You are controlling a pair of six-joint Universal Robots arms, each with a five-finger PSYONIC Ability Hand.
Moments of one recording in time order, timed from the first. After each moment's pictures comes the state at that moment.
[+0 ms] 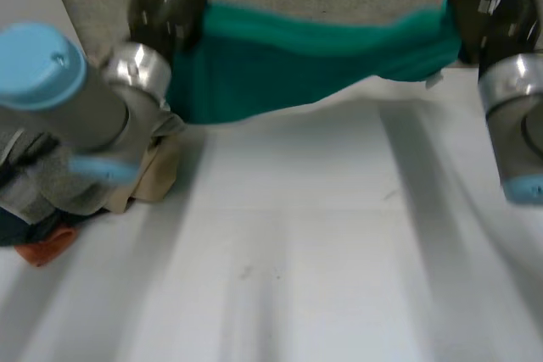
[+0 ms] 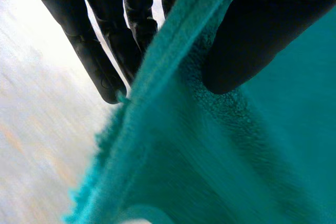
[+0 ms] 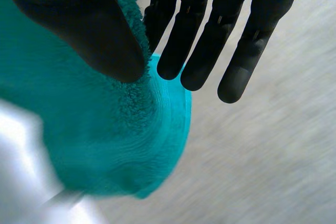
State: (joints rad) left arm 4.27 -2.08 -1.20 3.65 -1.47 3.52; right arm 1.83 -1.23 1.41 -0.50 1.53 2.49; left_hand 1.17 1.20 1.19 1.20 0.98; right_hand 1.10 1.18 1.19 1.20 1.02
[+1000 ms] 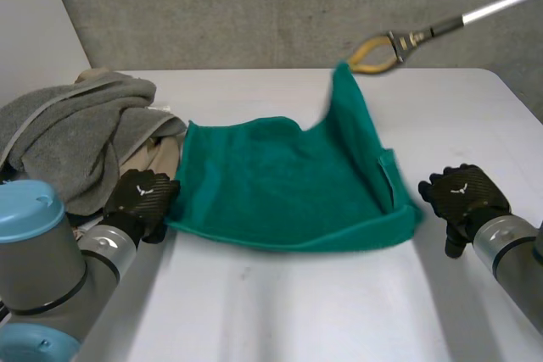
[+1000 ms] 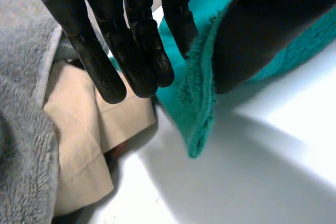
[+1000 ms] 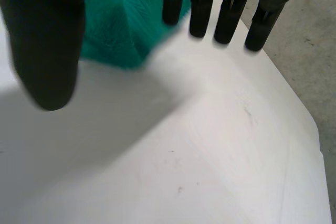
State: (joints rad) left arm 4.39 -1.89 -1.95 3.55 -1.48 3.60; right arm 1.76 -1.33 1.88 -0.12 1.47 2.45; left_hand 1.16 1.20 1.19 1.20 0.98; right_hand 0.33 0.34 0.36 0.37 0.17
